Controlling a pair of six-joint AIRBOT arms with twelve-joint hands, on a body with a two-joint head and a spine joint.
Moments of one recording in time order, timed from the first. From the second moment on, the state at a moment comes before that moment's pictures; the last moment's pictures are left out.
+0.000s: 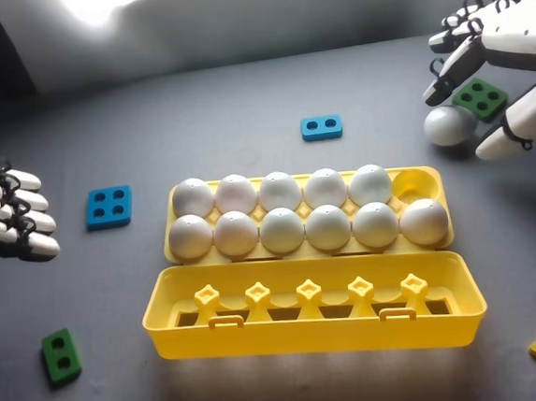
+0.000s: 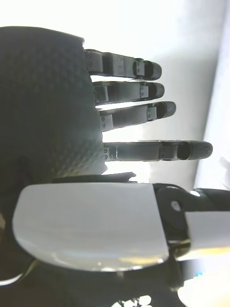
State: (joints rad) left arm 0.44 -0.74 1.11 1.38 -1.05 -0.26; right arm -0.31 -1.19 1.56 -0.28 0.28 -0.51
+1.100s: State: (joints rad) left arm 0.48 -0.79 1.13 1.42 -1.15 -0.35; right arm -0.35 -1.25 1.64 -0.27 0.36 -0.44
